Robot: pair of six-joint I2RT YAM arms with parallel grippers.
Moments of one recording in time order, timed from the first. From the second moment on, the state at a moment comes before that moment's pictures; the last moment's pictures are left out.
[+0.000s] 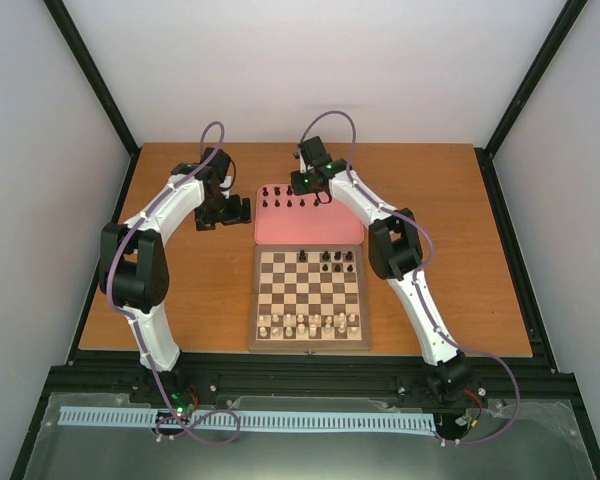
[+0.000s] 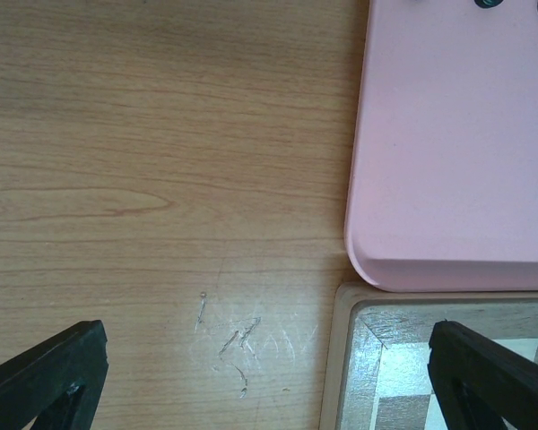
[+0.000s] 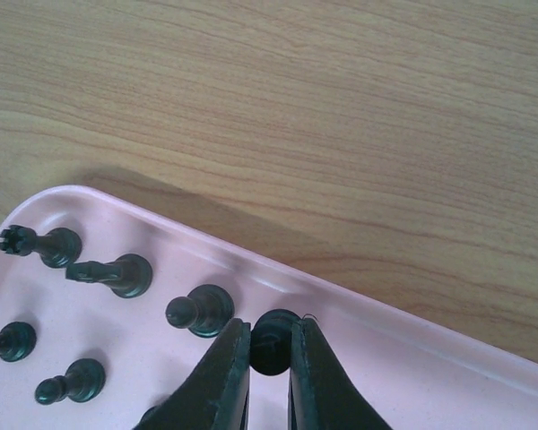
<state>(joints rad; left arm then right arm) -0.22 1.86 1.53 -0.98 0.08 -0.36 0.51 2.64 2.42 -0.64 -0.07 0.20</state>
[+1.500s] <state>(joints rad) -0.22 1.84 1.55 -0.99 0.05 -0.36 0.68 1.80 1.22 -0.40 -0.08 0.19</state>
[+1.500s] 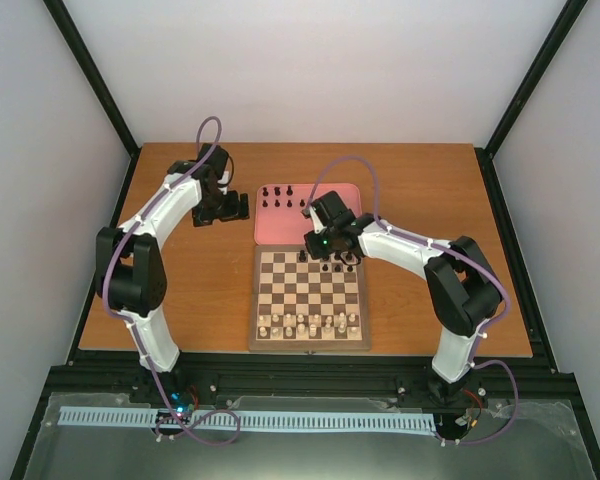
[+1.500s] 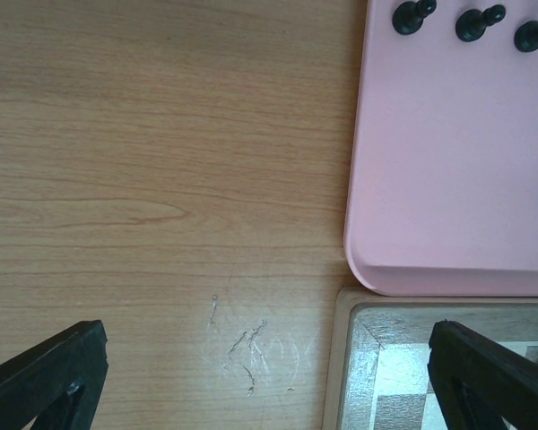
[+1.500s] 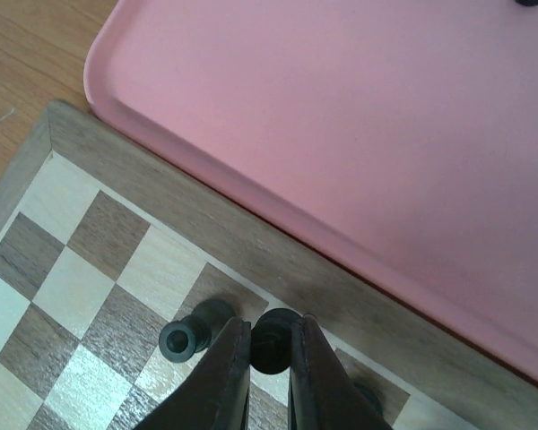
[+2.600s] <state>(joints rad) -0.22 1.83 1.55 -0.97 0.04 -0.36 0.69 1.77 1.17 -0.37 -0.06 0.19</state>
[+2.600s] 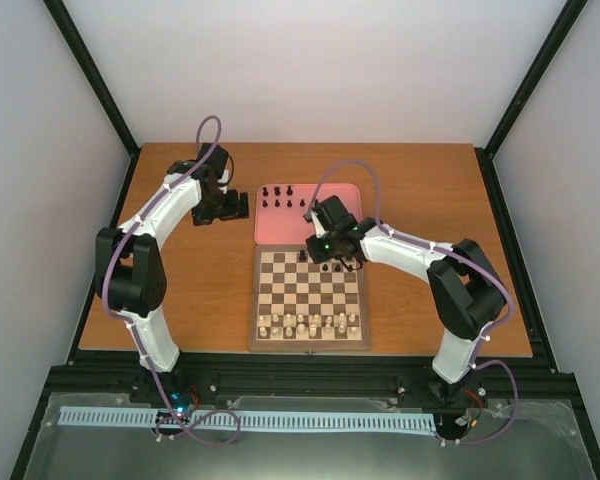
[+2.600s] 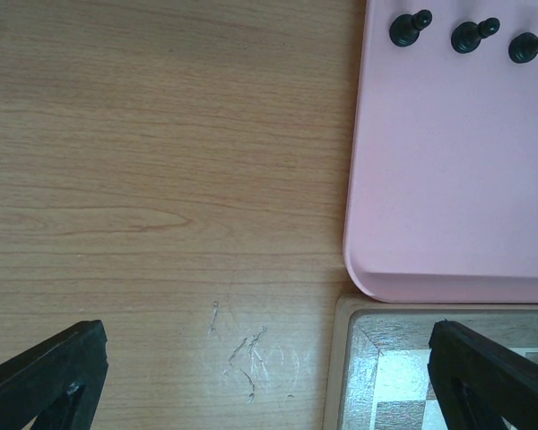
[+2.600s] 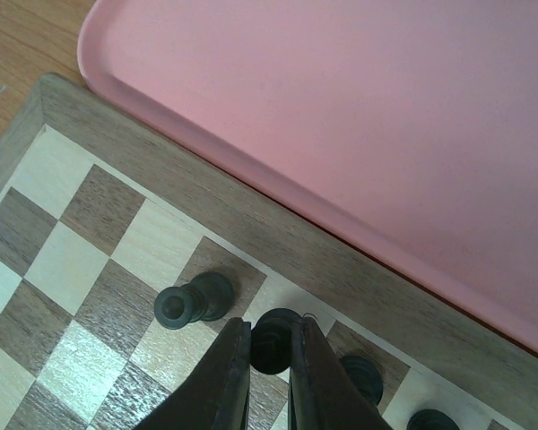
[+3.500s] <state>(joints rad) -0.22 1.83 1.54 -0.97 0.05 -0.36 0.70 1.79 1.17 -0.38 -0.05 0.19</state>
